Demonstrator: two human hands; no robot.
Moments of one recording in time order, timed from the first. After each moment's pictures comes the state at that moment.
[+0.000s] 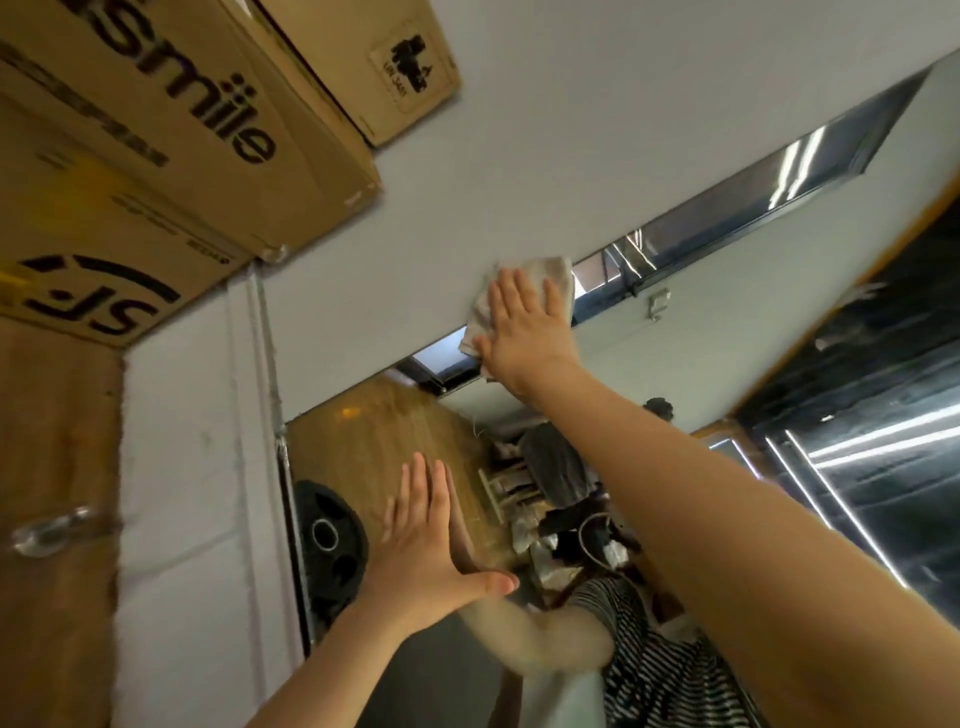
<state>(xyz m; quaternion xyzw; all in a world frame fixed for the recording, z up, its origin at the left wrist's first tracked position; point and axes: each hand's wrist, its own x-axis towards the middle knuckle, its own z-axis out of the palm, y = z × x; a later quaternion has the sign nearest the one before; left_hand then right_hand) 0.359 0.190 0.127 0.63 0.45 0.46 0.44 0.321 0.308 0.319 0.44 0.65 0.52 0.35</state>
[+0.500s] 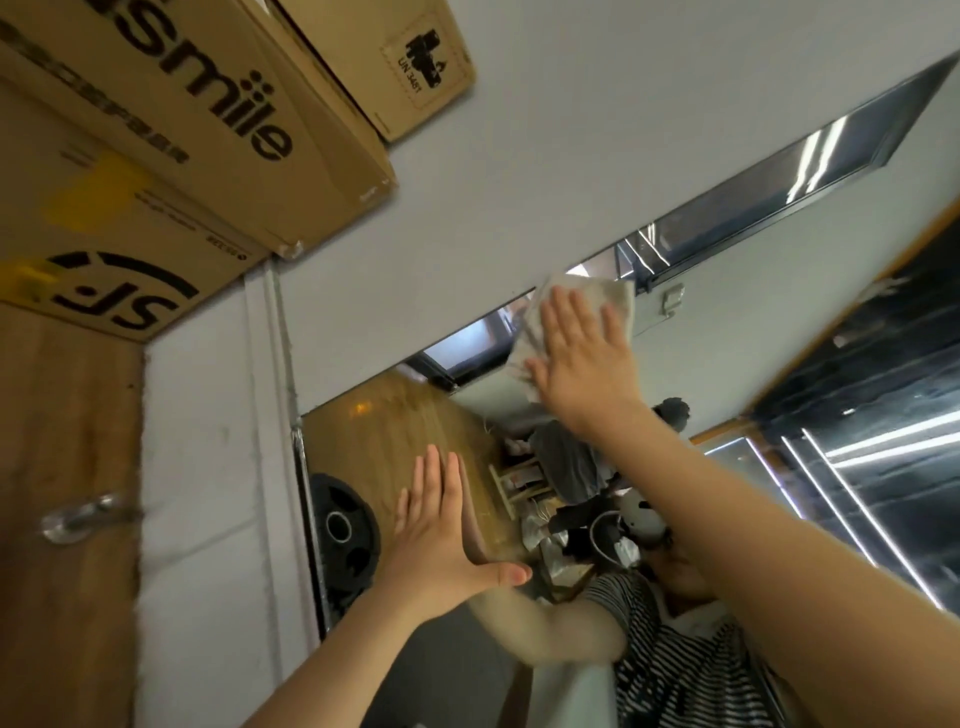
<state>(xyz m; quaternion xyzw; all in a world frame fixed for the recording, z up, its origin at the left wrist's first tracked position) 0.356 0.188 0.127 0.64 0.44 0.44 0.44 0.357 0.264 0.335 0.43 0.65 0.54 0.32</state>
